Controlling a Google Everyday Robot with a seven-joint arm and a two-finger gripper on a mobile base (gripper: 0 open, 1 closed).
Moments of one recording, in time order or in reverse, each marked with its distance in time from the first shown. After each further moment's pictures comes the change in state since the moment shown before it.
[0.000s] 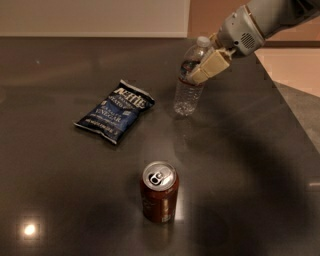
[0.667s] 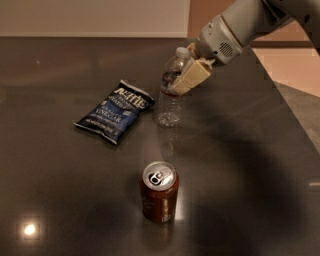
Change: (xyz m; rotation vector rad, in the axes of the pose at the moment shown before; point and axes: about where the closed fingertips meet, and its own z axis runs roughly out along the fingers) arm -0.021 0.028 0.038 -0.095 0.005 -0.066
